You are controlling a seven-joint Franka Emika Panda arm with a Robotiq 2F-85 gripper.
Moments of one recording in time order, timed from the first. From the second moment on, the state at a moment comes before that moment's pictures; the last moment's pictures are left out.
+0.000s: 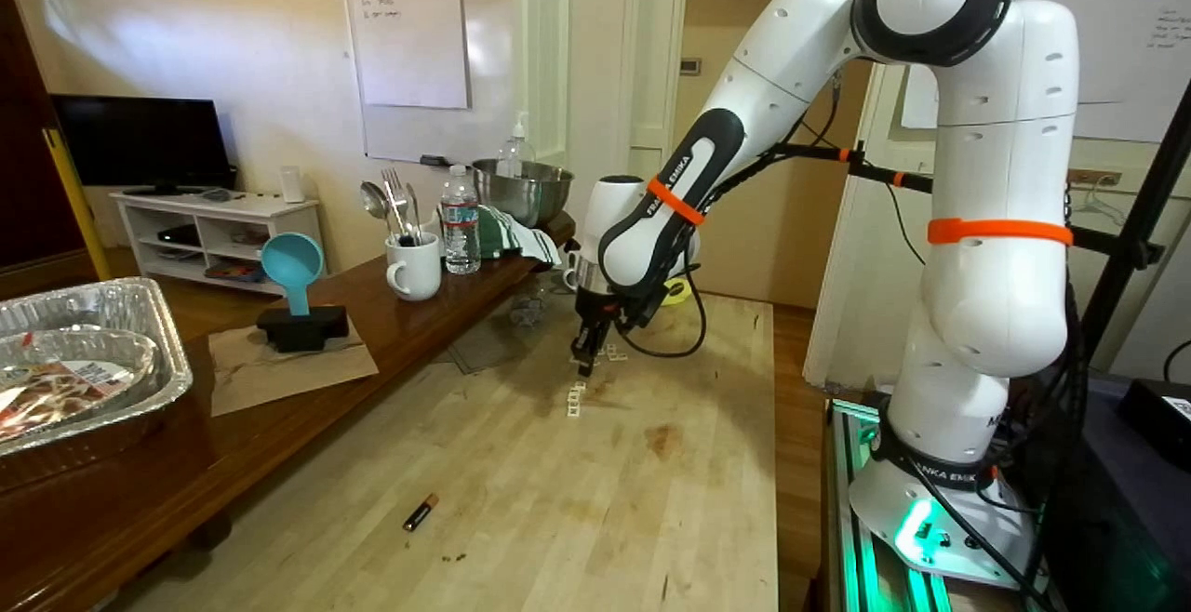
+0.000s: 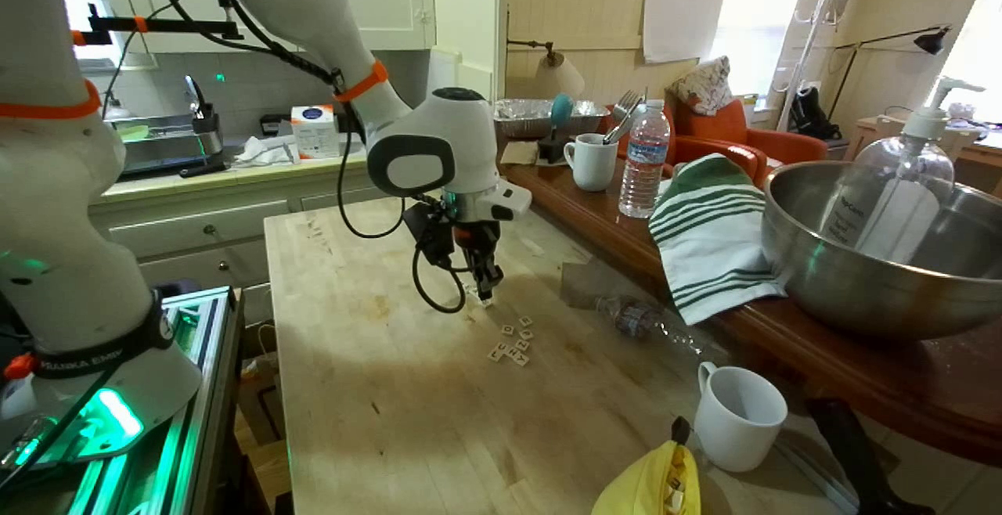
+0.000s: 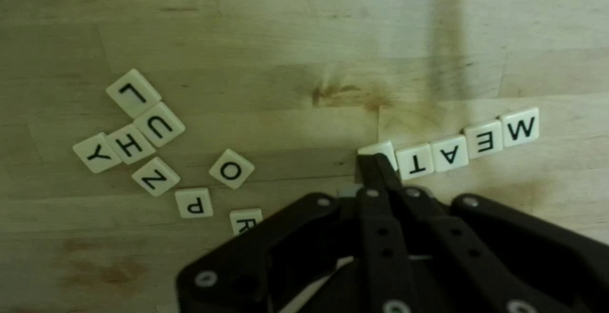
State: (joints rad) arm -0.10 0.18 0.02 -2.48 0.06 2.80 -0.18
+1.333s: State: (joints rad) arm -0.10 0.21 0.02 -2.49 0.05 2.81 -0.19
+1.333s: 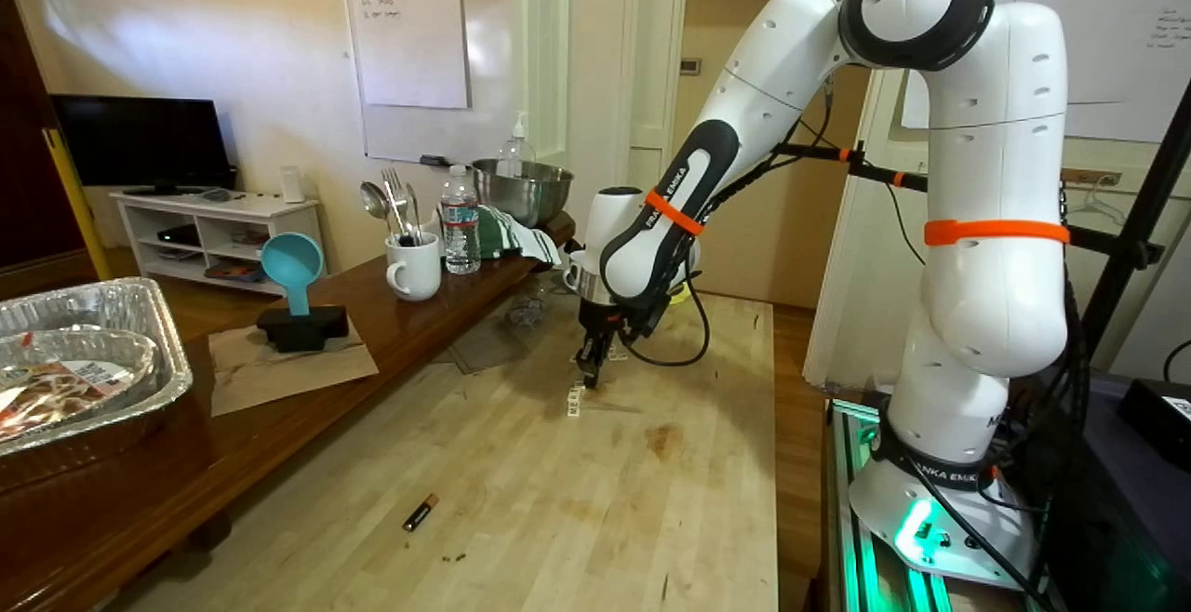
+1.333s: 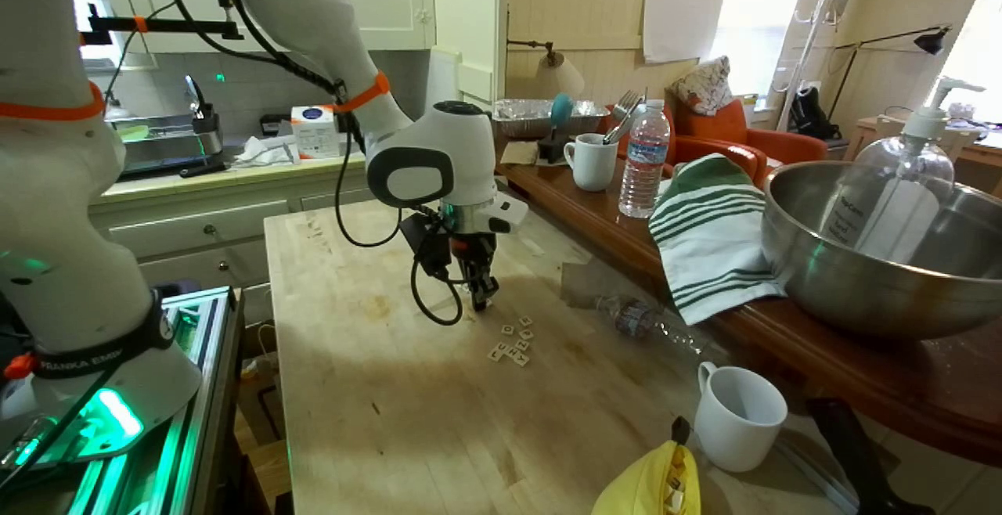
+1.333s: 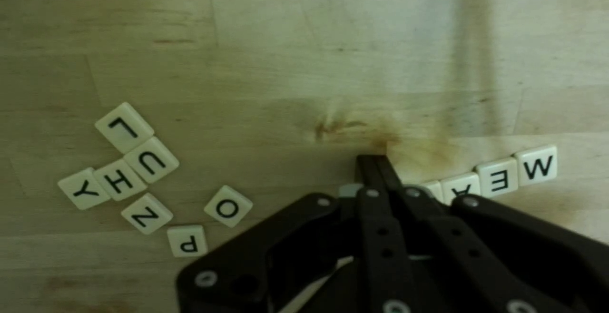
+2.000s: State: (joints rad) arm -0.10 0.21 0.02 -2.49 0.05 2.81 -0.19
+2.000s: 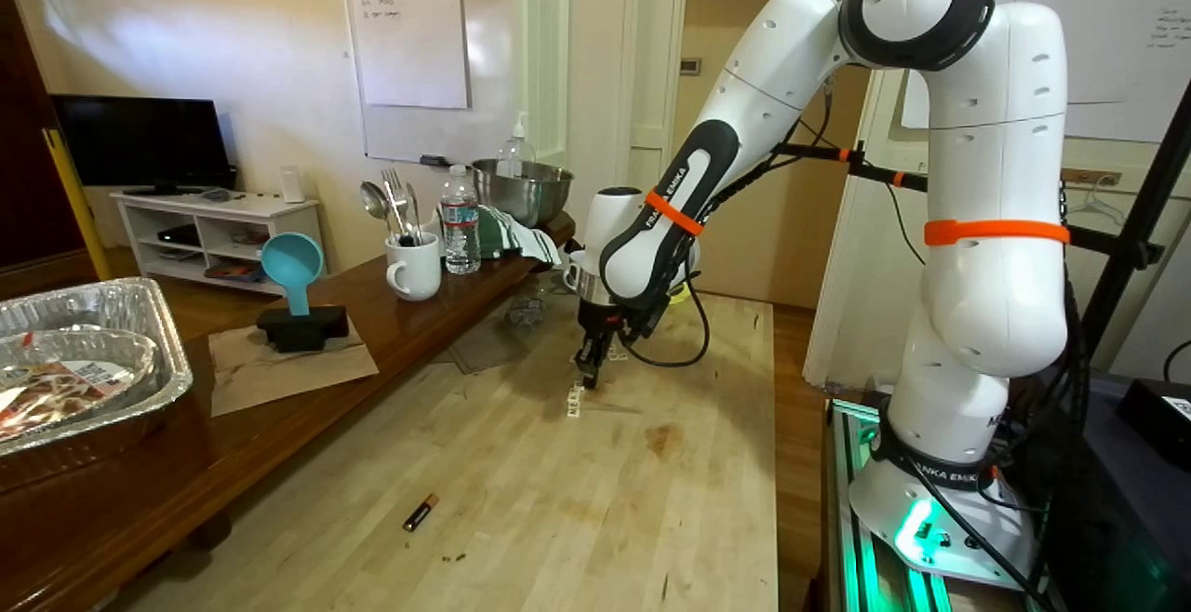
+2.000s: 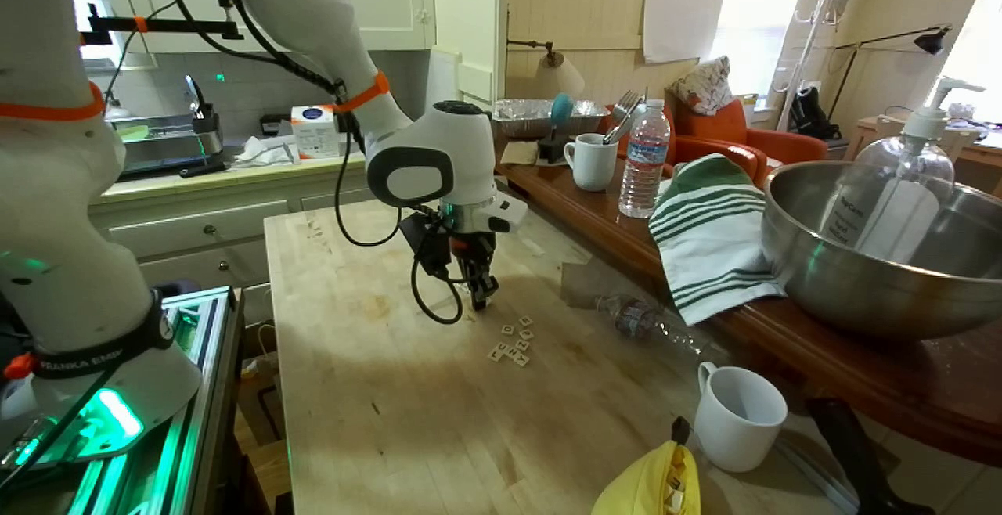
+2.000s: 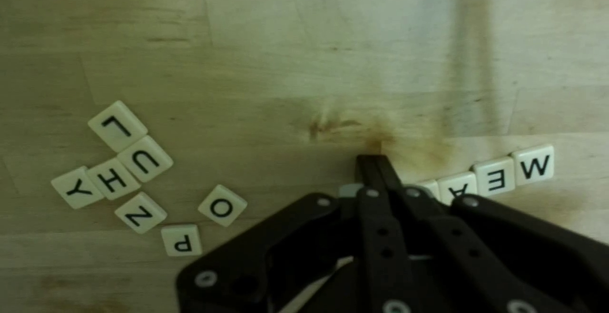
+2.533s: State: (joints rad) arm -0.10 0.21 0.02 -2.48 0.05 2.81 -0.18
